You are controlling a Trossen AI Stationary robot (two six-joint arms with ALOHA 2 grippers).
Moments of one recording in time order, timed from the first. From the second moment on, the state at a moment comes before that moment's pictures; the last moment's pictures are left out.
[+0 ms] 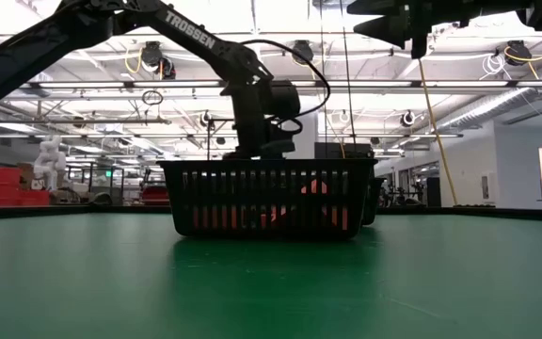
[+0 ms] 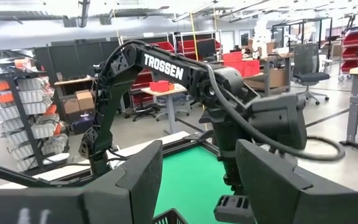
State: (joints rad) left arm 0.48 2.26 1.91 -0.97 -0.02 -0.11; right arm 0.16 0.98 0.48 0.62 0.62 0.08
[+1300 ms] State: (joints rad) left arm 0.49 2.26 1.91 -1.17 -0.12 -0.01; right arm 0.16 0.98 0.48 0.59 0.62 0.11
